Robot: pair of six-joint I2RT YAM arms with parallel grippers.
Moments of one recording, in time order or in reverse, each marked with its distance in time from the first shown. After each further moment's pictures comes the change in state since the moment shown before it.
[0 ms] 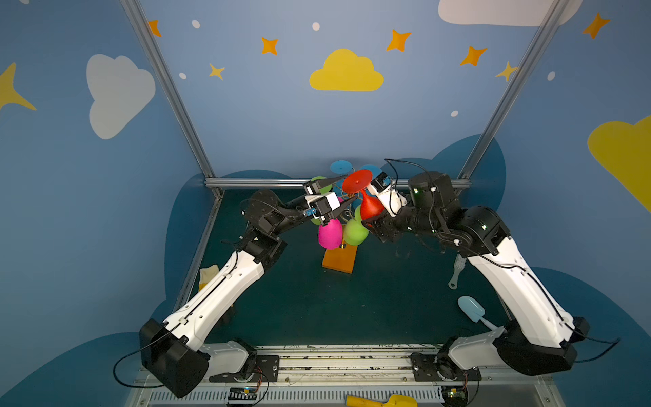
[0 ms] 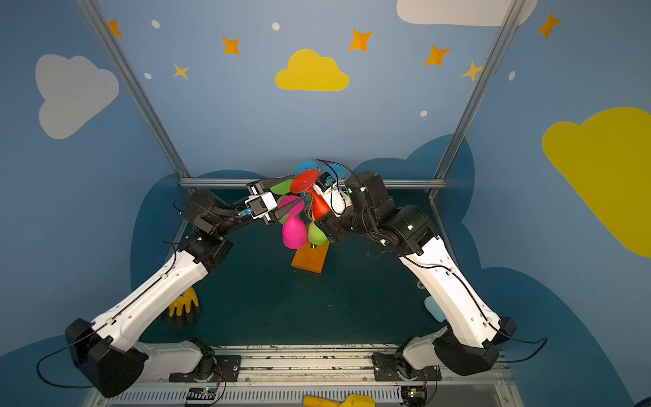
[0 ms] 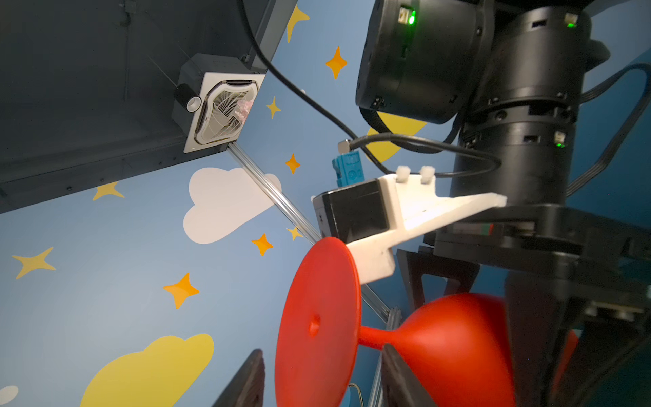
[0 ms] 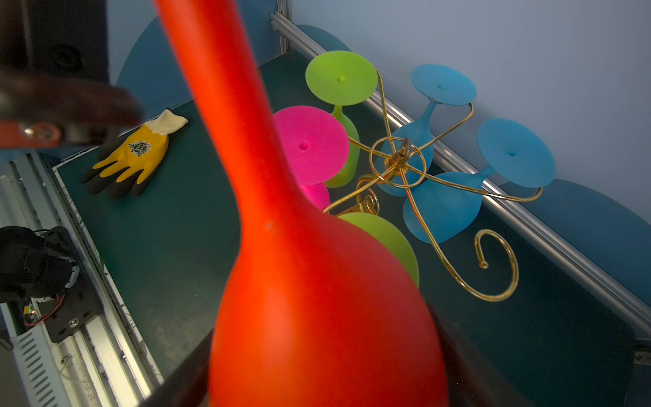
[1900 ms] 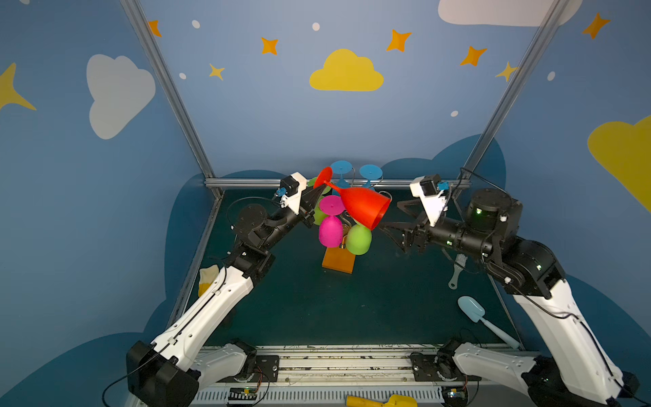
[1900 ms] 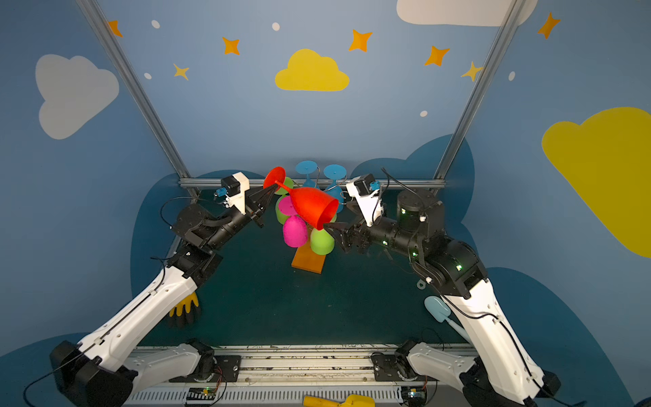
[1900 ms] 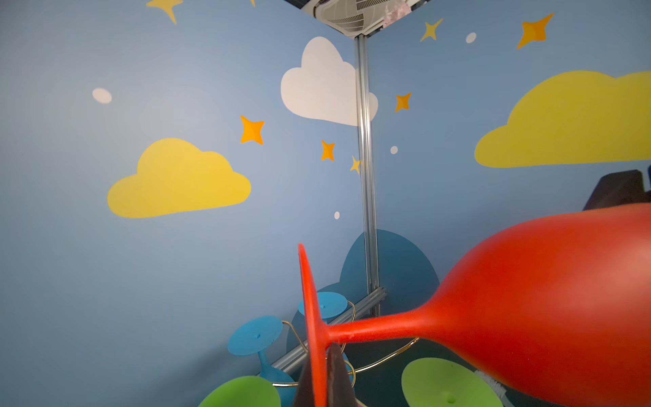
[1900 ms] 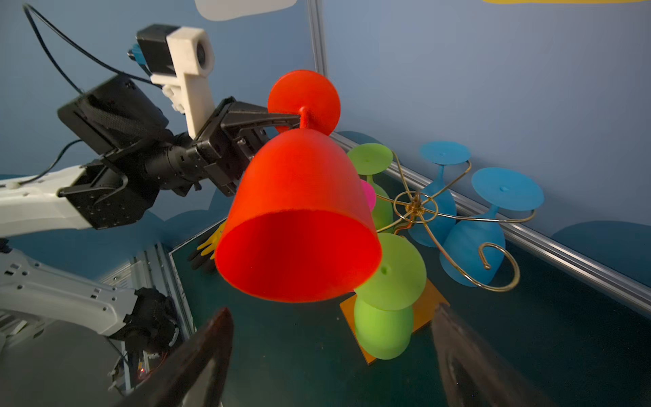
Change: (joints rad) left arm 0.095 -0.148 -0.225 -0.024 -0.327 -0.631; right arm -0.162 -0.367 -0.312 0.306 -0.288 0.184
